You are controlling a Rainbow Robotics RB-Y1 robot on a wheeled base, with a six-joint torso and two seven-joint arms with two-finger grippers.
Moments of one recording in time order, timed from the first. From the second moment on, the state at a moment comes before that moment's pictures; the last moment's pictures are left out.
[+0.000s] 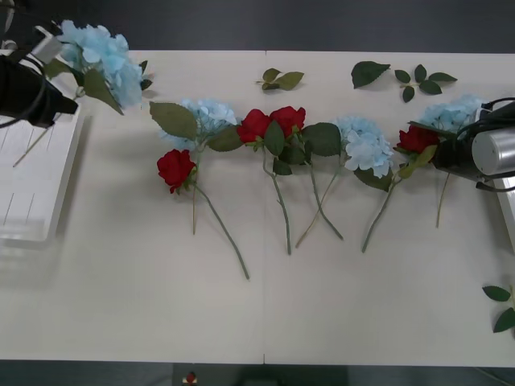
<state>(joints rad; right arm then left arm) -0.71 -0.76 0.47 -0.87 -0.73 0.78 1.05 -0.76 1.02 -0.25 -1.13 1.47 1.18 -2.33</state>
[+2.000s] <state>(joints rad) -0.03 -0.98 -0.22 -2.09 -1.90 1.07 1.99 -0.52 1.12 -0.26 -0.87 1.63 1.09 -2.62</state>
